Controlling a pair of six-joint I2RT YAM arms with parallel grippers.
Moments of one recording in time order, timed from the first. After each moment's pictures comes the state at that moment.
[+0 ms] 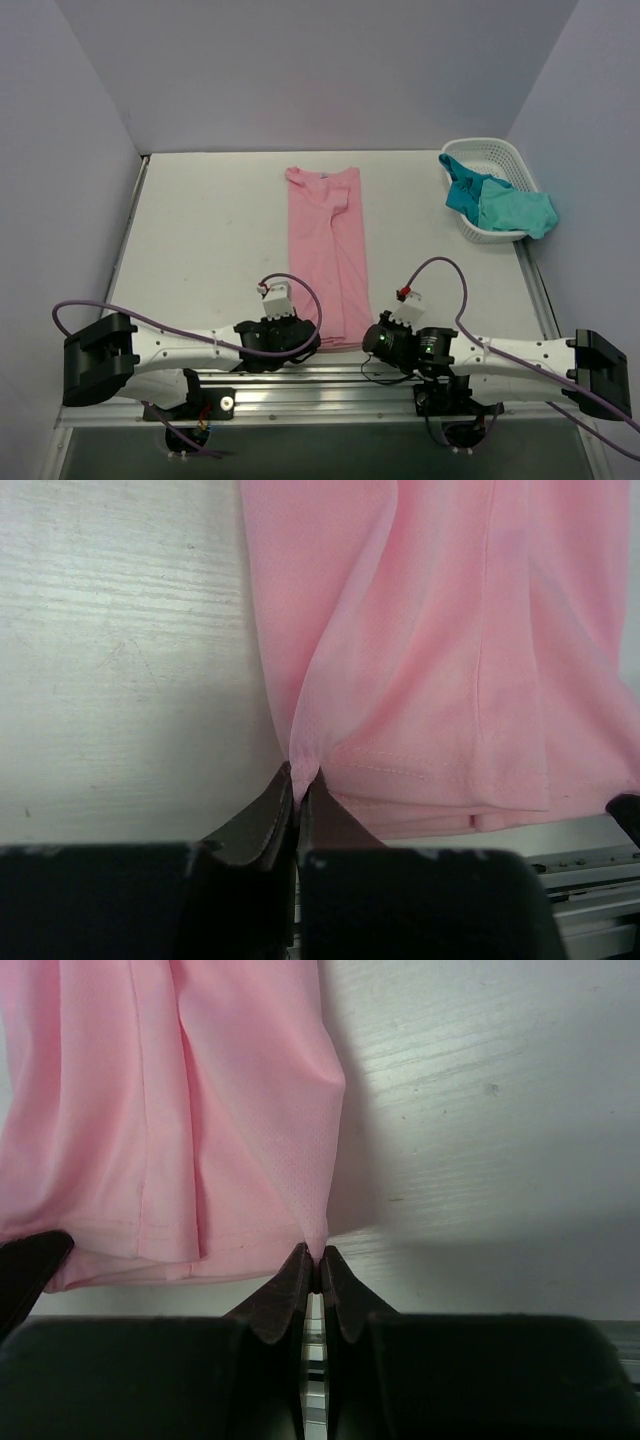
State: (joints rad) left arm -1.31 1.32 0.62 -0.37 -0.67 -1.33; right arm 1.25 0.97 0.41 -0.51 0.58 1.46
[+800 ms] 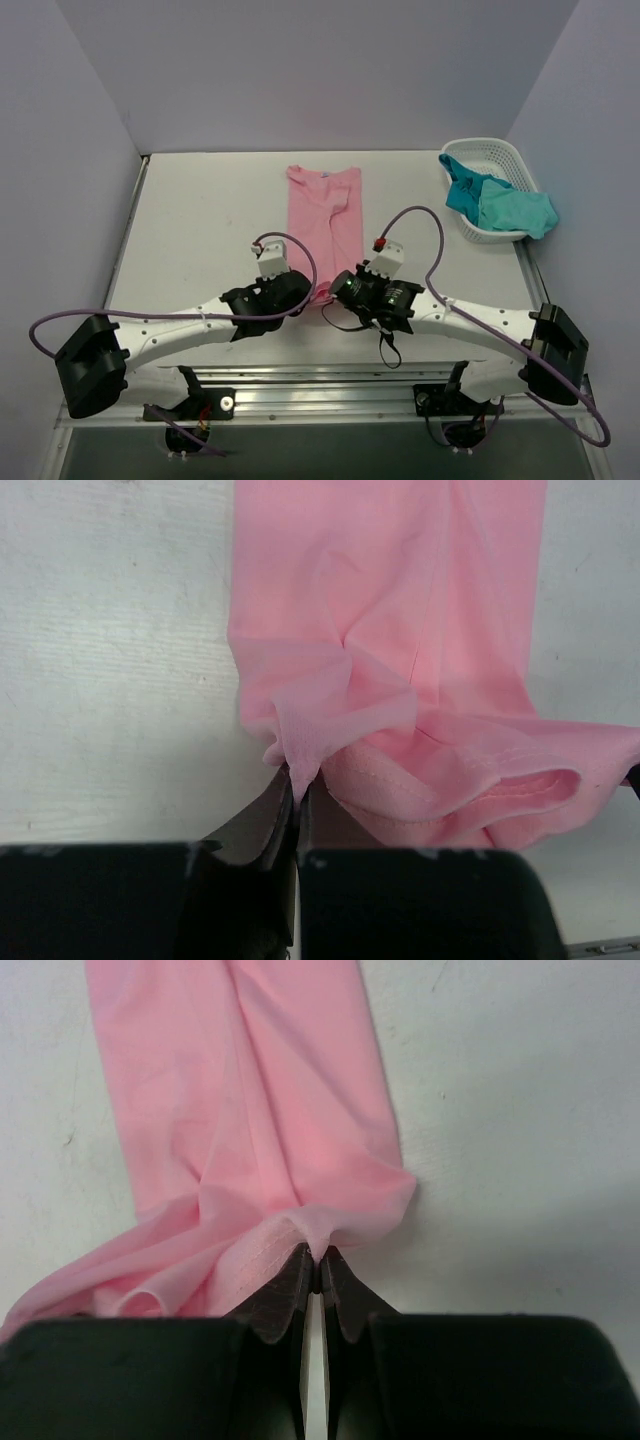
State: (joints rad) left arm -1.08 1.29 0.79 -0.38 -0.66 -1.04; right arm 1.08 1.29 0.82 -0.55 0.76 1.25
